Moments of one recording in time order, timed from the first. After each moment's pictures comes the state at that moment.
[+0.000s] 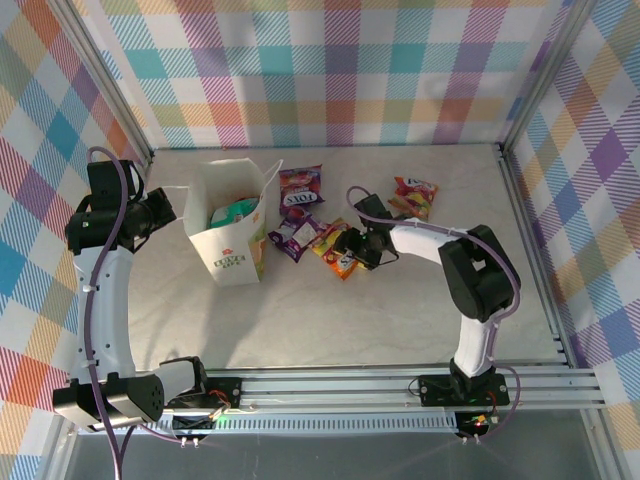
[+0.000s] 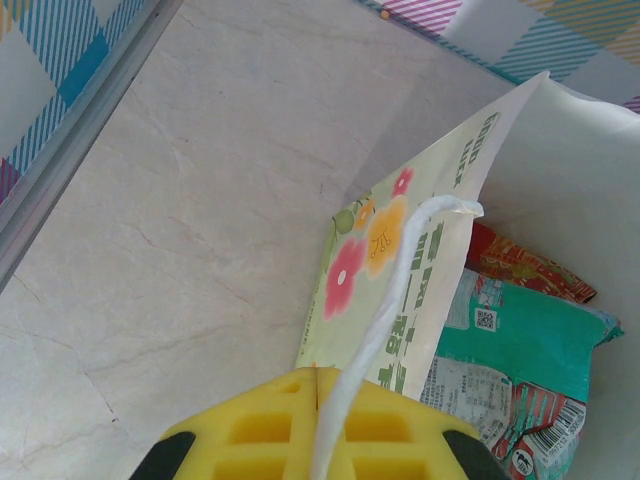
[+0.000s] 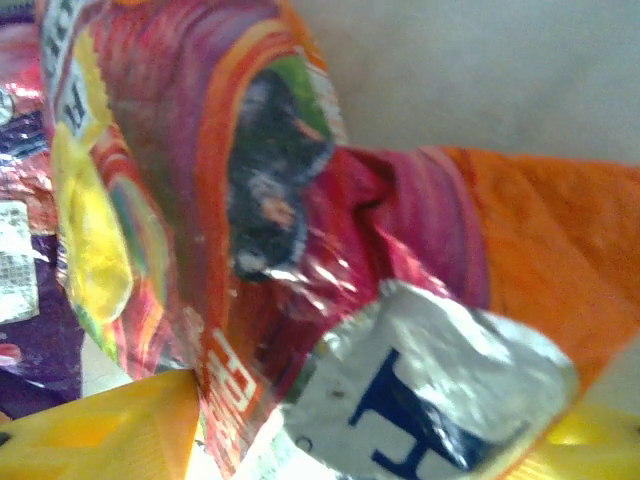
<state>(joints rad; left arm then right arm) 0.17 1.17 1.44 -1.06 0.04 -0.31 0.55 1.89 1.16 -0.37 -0.28 0.91</state>
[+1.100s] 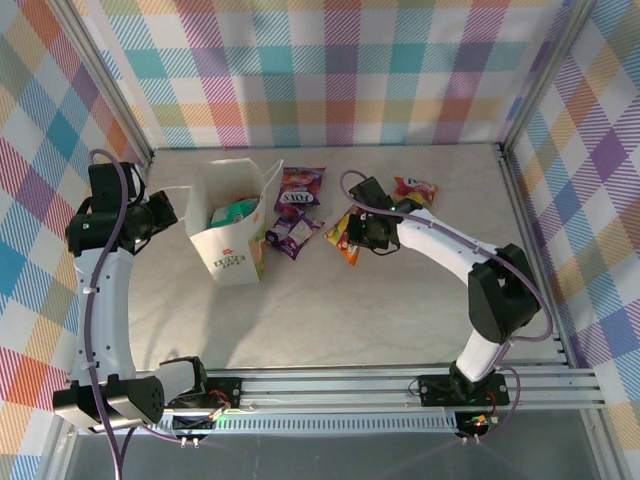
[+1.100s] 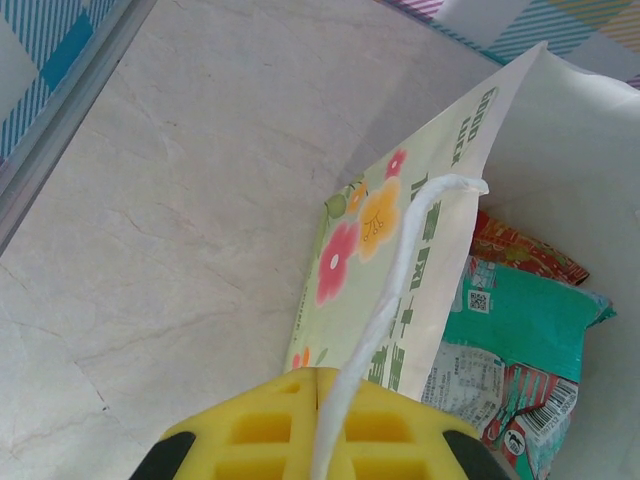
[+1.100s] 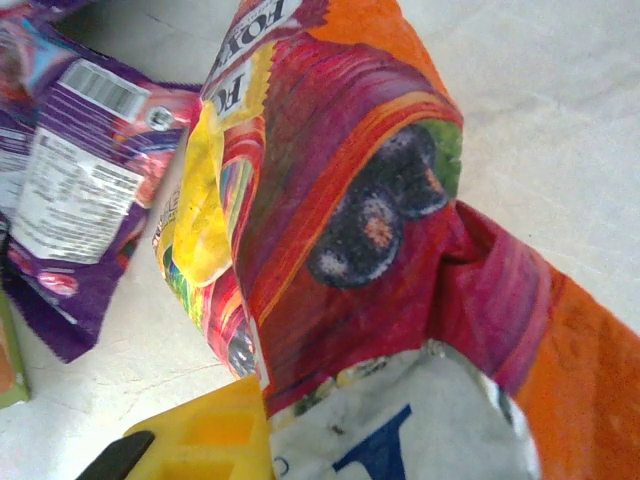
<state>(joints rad) 0.17 1.16 1.43 -1.08 0.07 -0.31 0.61 1.70 1.31 -0.66 0.02 0.70</state>
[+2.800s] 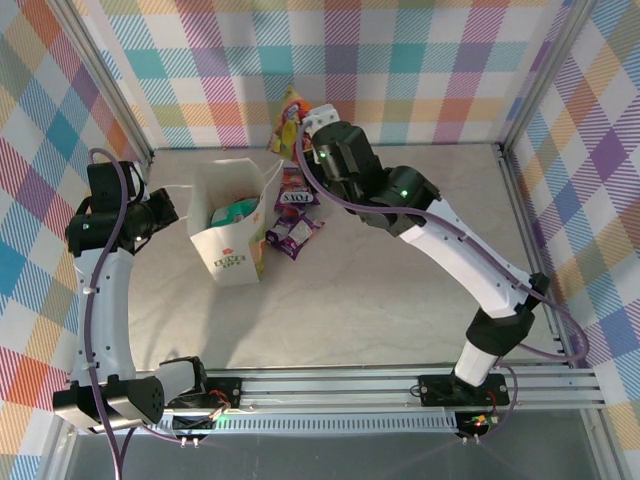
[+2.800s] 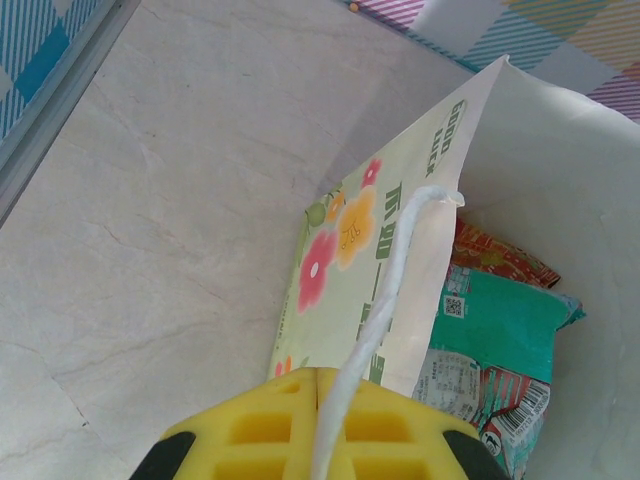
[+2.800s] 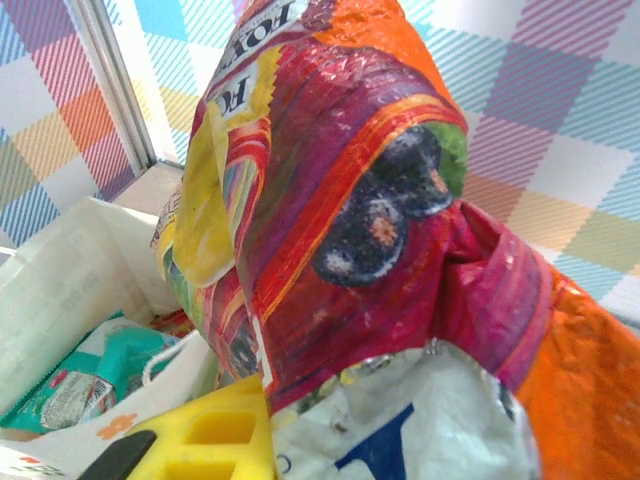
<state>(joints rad) 0.17 1.16 1.43 -1.05 0.10 -0.31 0.98 1.72 2.15 -0.86 0.50 0.15</state>
